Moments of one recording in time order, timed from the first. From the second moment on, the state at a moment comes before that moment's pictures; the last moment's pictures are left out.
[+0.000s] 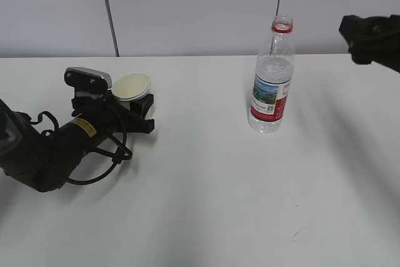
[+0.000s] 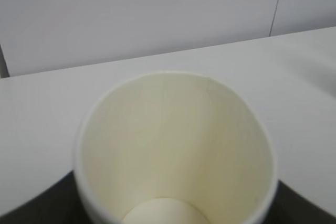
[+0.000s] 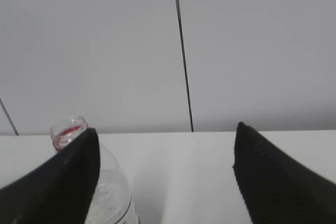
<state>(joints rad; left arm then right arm) -0.32 2.27 -0.92 0.16 -1.14 -0.13 0.09 1.35 -0.59 0.00 -0.54 0.06</state>
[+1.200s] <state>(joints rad) -0.32 2.27 -0.92 0.16 -1.14 -0.13 0.09 1.75 -0.53 -0.25 -1.00 0.11</state>
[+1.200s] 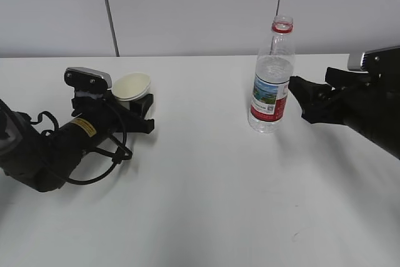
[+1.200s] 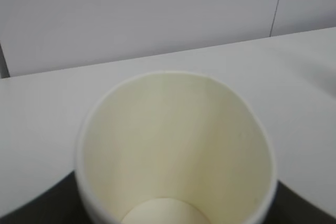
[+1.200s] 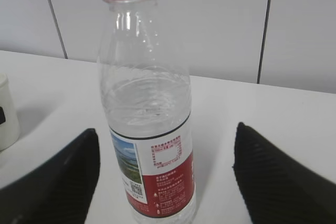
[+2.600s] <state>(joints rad) -0.32 2.27 -0.92 0.16 -1.14 -0.13 0.09 2.01 -0.69 -0.31 -1.03 0.21</state>
